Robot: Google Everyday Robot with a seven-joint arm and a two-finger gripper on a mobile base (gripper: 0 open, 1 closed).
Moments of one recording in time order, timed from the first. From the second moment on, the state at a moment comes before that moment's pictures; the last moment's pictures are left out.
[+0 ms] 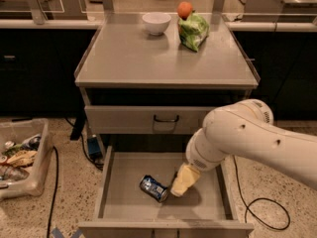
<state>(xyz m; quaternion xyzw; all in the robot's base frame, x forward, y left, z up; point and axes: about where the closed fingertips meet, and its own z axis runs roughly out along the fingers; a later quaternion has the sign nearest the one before) 0.478 -0.098 0.689 -0.53 0.83 0.03 0.19</state>
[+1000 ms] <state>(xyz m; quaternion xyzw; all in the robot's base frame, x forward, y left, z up) 0.476 -0.075 0.590 -0.39 0.89 0.15 0.17</state>
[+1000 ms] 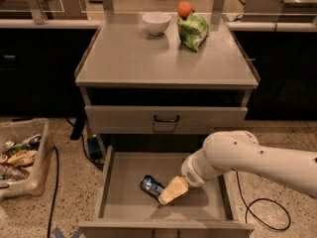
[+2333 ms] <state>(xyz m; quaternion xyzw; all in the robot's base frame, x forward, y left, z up) 0.480 -0.047 0.494 -0.34 0.91 0.16 0.16</state>
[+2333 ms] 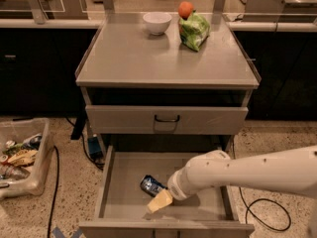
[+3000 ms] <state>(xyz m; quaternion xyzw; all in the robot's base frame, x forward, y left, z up) 0.505 0.009 0.437 -0.32 0.92 0.15 0.15</state>
